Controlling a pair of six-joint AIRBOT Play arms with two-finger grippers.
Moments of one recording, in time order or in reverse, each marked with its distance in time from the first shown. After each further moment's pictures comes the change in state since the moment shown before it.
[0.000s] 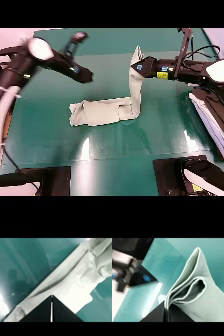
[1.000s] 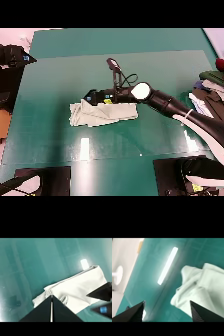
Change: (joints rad) left arm 0.441 0.252 -0.002 -0.154 -0.174 0.040; right arm 0.432 -0.396 0.095 0.090 -0.206 0.014
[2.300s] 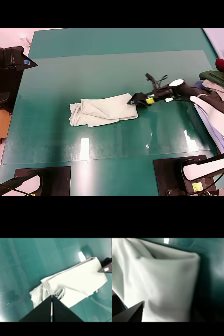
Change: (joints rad) left arm 0.003 0.002 -0.001 -0.006 -0.066 -0.002; right arm -0.627 -0.233 -0.187 0.087 0.573 -0.364
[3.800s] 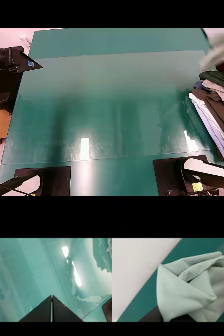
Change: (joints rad) left arm 0.000 0.000 0.000 -0.114 -0.066 -0.028; right arm -0.895 0.327 1.006 -0.478 0.180 1.034
